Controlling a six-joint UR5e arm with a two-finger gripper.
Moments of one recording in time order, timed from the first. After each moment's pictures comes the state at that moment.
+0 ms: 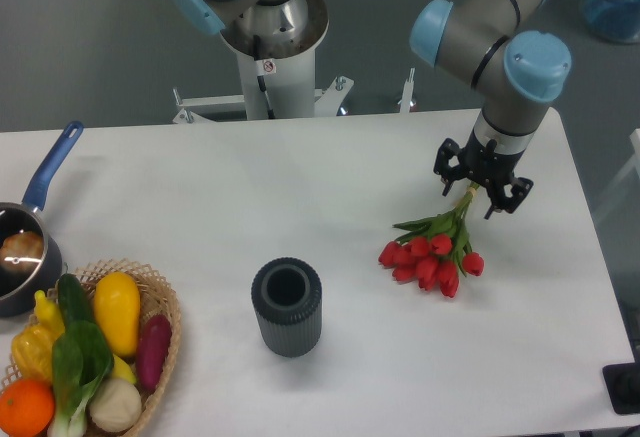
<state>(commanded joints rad) 2.83 -1.86 -1.71 -1.01 1.42 1.43</state>
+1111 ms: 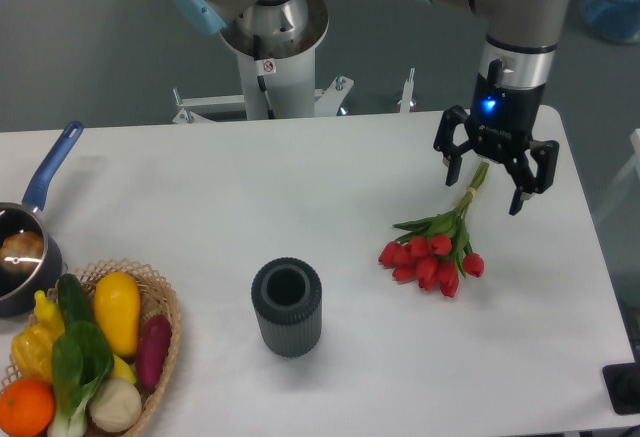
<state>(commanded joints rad) 2.83 -1.73 -1.65 -1.00 1.16 1.57</state>
